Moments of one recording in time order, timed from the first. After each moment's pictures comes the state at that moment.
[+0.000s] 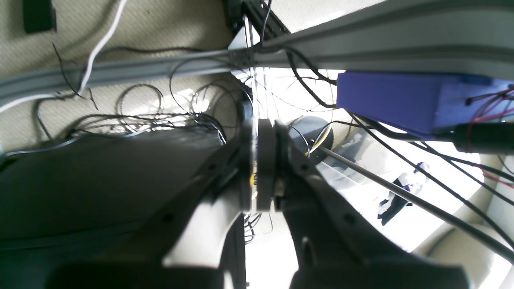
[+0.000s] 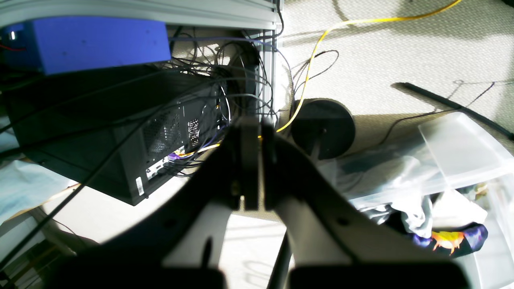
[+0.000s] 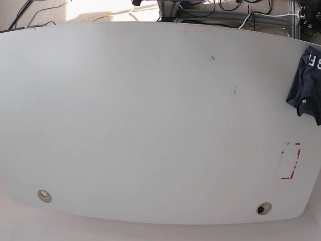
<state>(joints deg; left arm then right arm) 44.5 -2.7 -18.1 68.3 2.3 -34.9 4.3 -46.2 15.6 10.5 59.5 16.5 39.7 -6.8</state>
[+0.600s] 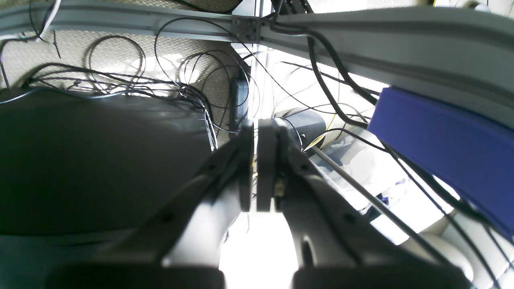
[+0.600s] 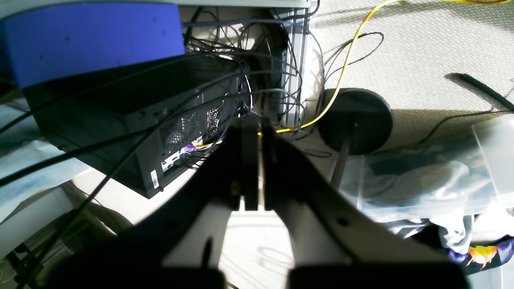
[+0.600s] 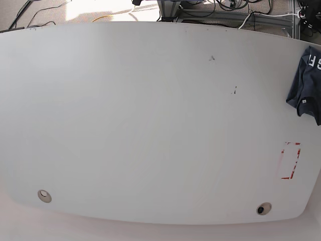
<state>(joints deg) 27.4 -2.8 -17.6 39.2 2.2 -28.0 1.3 -32.5 15.5 -0.7 39.7 16.4 39.6 -2.7</state>
